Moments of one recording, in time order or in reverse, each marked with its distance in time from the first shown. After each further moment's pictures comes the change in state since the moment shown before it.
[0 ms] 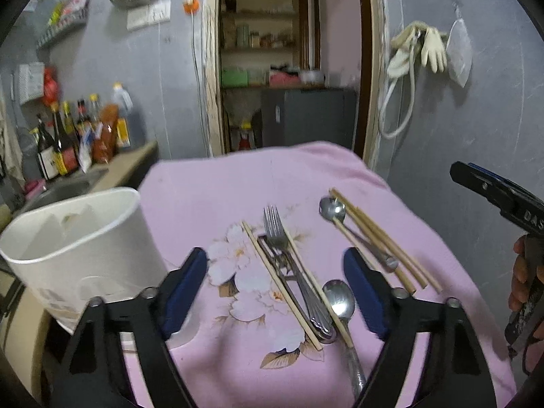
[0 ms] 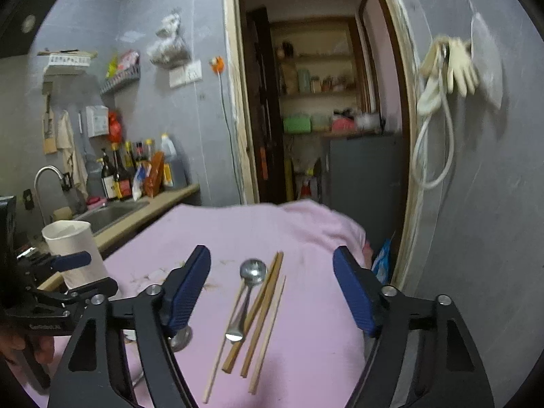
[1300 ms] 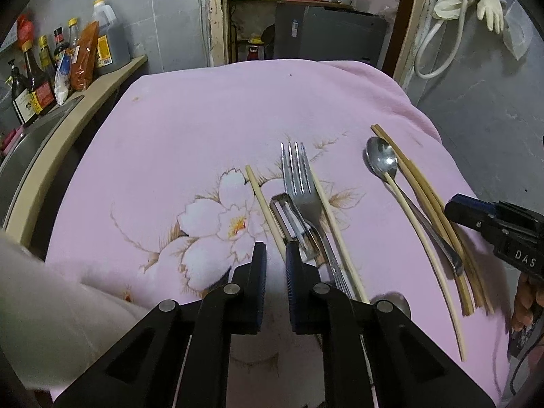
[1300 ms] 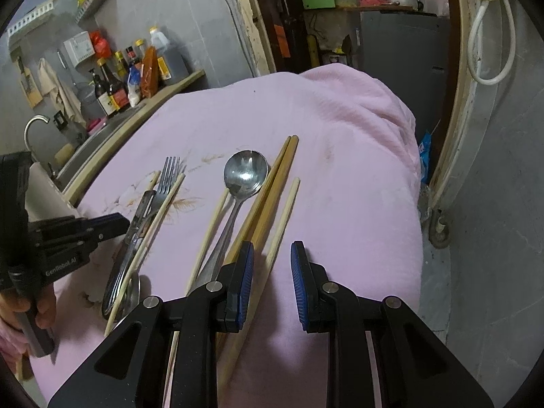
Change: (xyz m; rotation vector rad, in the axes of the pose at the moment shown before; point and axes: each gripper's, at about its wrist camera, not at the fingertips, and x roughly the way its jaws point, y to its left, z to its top) left arm 0.106 0.024 0.001 -0.094 0.368 0.015; right arm 0.121 -0.023 -0.026 0.019 0.519 0.131
